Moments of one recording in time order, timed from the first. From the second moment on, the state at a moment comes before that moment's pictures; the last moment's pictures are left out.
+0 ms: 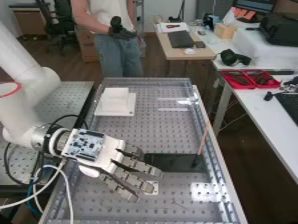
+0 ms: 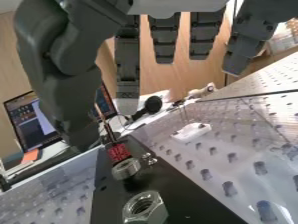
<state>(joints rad) 1.33 -2.05 -2.12 -2.12 -1.51 -0.38</state>
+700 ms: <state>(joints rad) 1.35 -2.09 -2.14 -2.05 -1.45 -0.40</state>
